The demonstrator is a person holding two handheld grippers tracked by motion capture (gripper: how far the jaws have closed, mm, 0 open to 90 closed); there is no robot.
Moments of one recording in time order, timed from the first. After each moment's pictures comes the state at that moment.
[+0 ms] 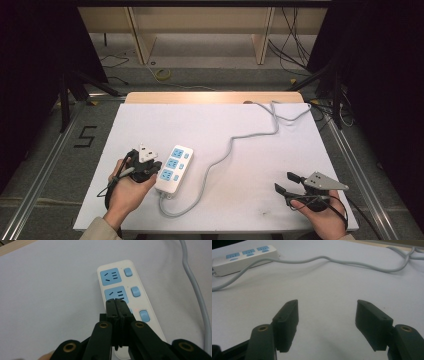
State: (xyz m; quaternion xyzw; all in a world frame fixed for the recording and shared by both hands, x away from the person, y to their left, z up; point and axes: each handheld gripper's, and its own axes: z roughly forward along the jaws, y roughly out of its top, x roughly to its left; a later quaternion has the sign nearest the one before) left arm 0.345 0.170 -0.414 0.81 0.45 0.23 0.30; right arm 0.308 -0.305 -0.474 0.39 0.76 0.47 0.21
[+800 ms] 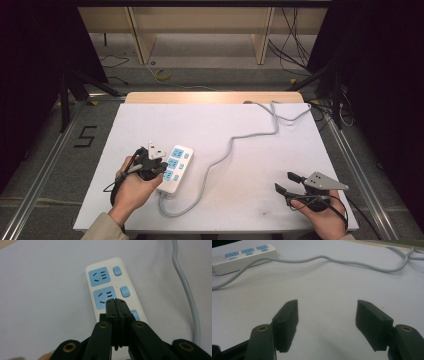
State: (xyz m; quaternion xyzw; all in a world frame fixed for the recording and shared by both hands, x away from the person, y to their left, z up) left arm 0.351 0.153 -0.410 0.83 0.43 0.21 0.28; right arm 0.308 -0.306 -0.474 0.39 0.77 0.47 0.21
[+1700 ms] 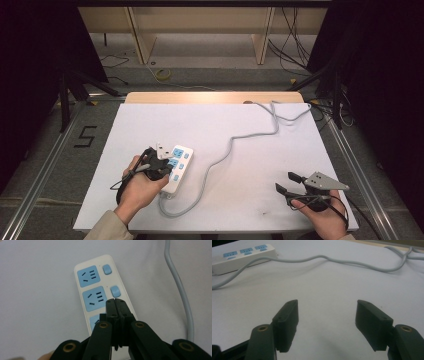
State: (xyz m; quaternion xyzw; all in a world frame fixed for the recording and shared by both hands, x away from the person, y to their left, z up) left arm 0.354 0.138 -0.414 0.85 0.42 0.20 0.26; right arm 0.308 -0.307 -0.474 0.39 0.77 0.47 0.21
